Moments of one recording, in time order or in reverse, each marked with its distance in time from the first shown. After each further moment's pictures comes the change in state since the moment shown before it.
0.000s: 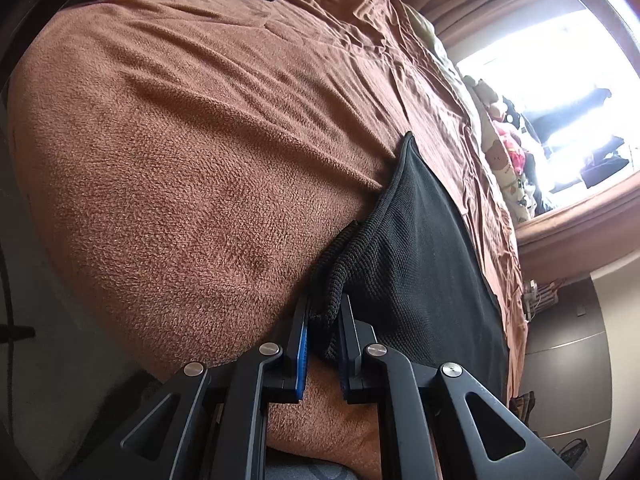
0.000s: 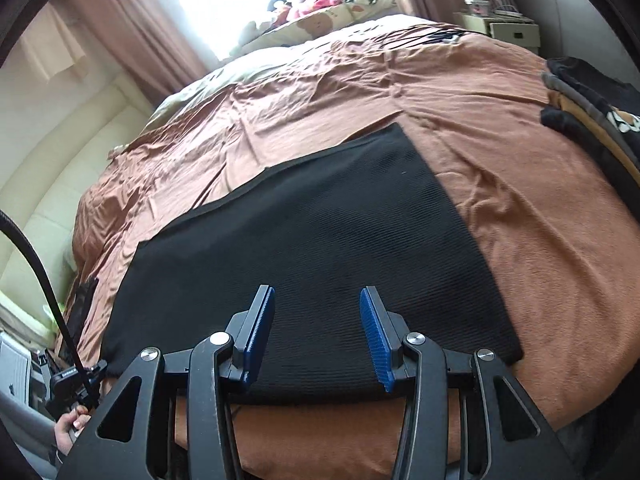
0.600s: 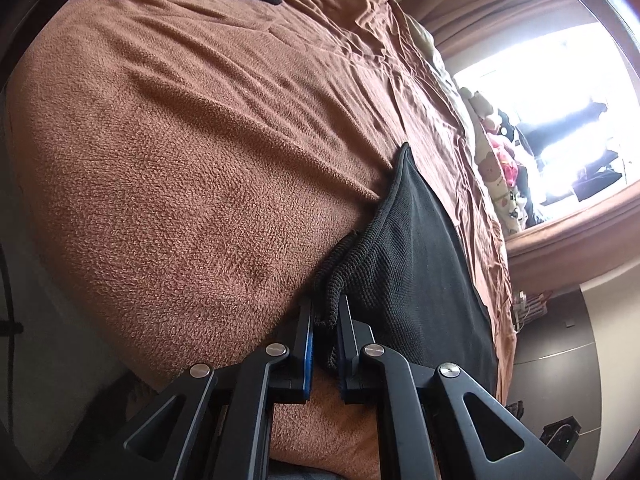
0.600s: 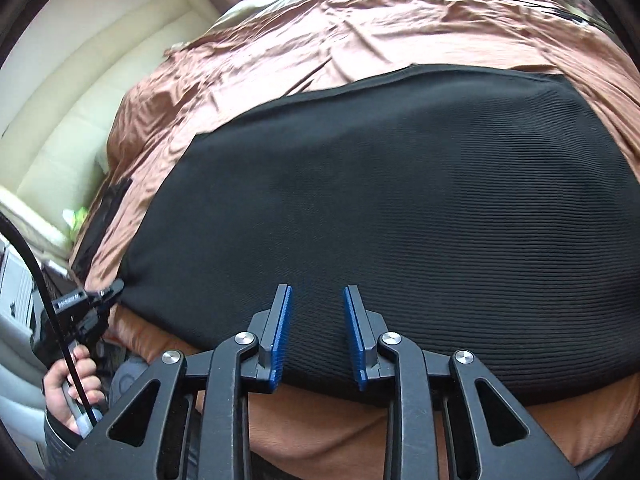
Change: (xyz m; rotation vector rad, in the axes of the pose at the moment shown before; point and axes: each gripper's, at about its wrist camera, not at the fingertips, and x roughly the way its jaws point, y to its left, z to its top) left arm -0.005 0.002 0.000 -0.021 -0.028 -0.033; right arm 0.118 0.097 -0.004 -0.211 0.261 0.135
